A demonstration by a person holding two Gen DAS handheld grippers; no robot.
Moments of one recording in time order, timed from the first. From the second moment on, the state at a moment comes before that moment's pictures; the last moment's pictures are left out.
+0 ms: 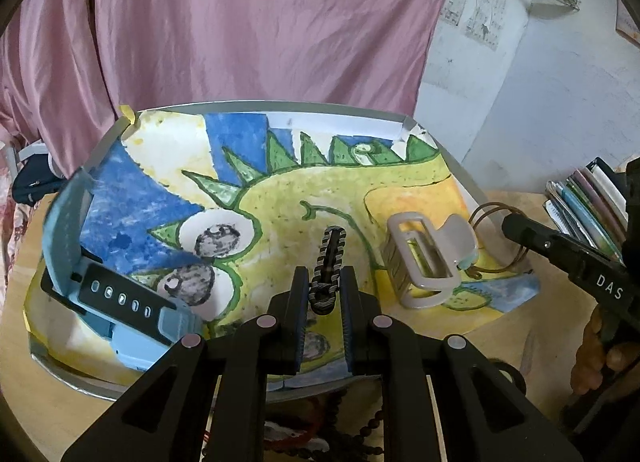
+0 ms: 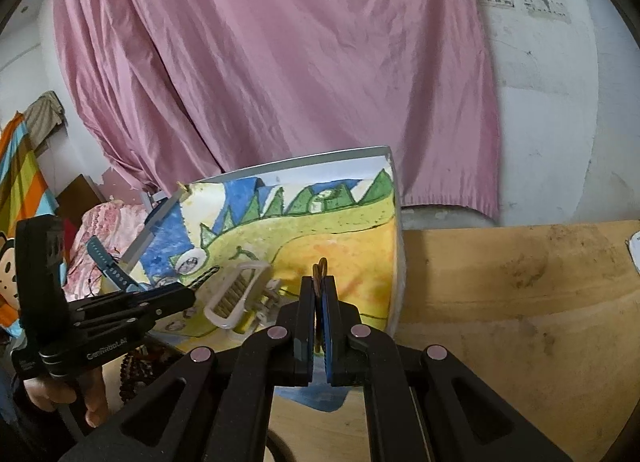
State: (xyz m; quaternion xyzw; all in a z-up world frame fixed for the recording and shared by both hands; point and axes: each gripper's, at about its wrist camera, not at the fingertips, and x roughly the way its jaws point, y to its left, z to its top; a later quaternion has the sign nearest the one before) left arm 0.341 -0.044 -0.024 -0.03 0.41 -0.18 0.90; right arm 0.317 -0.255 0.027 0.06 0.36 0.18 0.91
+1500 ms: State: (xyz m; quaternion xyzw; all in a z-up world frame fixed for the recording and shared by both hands) left arm 0.114 0.005 0.017 -0.05 0.23 -0.14 0.96; right arm 0.113 -0.251 0.043 -0.02 0.27 0.20 0.94
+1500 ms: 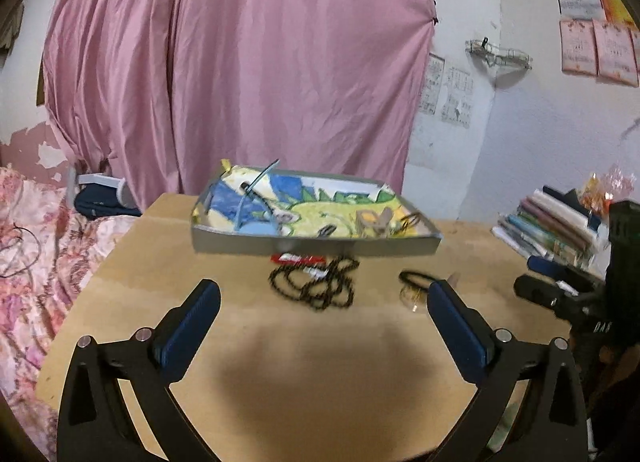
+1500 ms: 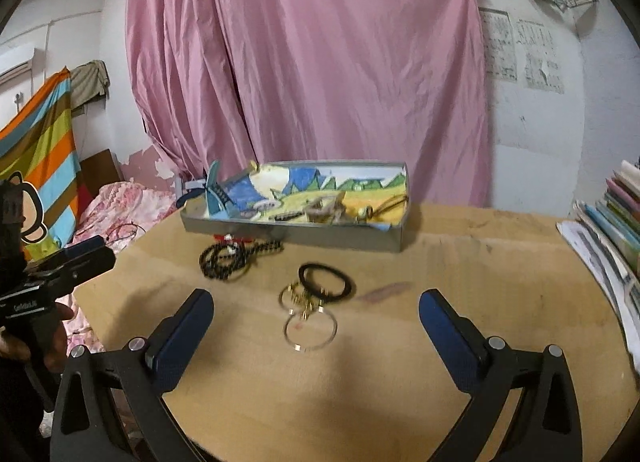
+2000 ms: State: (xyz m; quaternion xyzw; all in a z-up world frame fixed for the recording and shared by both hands) left arm 0.099 -0.003 -0.033 0.02 0.30 -0.13 0.95; right arm 0.100 -0.250 0.009 -0.03 0.34 0.19 0.92
